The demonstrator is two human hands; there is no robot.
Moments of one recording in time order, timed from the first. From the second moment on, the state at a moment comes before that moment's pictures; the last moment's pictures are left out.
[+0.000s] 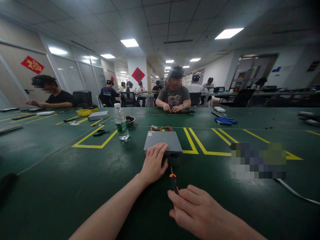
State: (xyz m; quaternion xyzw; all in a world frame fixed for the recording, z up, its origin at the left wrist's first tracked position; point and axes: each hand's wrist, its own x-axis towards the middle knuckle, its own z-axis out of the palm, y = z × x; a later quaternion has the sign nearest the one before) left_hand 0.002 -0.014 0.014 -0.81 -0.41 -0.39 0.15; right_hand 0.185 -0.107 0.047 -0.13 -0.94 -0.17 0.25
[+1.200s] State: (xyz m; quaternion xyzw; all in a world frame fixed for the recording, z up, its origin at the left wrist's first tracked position) left_hand 0.003 -0.007 0.014 -0.79 -0.45 -0.39 0.15; right_hand 0.187 -0.105 0.038 -0.17 -0.94 -0.12 0.27
